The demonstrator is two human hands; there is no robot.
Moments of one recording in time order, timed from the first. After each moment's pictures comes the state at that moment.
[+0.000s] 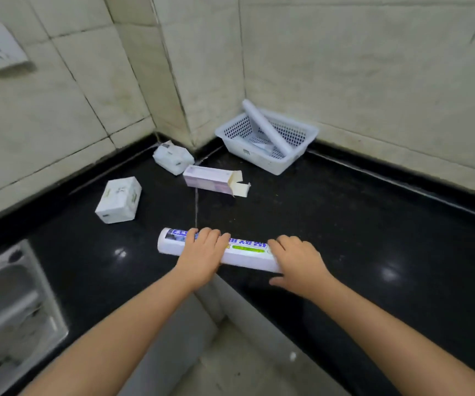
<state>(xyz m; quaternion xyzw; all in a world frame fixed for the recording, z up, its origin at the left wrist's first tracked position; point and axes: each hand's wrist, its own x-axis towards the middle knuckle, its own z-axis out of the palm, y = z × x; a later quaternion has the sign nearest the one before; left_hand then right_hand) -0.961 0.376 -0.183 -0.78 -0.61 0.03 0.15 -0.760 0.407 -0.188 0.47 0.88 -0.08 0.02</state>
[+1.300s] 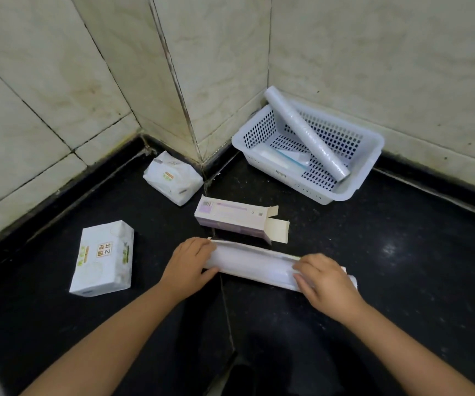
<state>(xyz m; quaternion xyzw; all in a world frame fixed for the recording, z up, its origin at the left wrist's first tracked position) -1.135 0.570 -0.250 -0.80 -0.59 -0.07 -0.07 -0.857 0.574 -0.239 0.46 0.87 -0.11 -0.16</state>
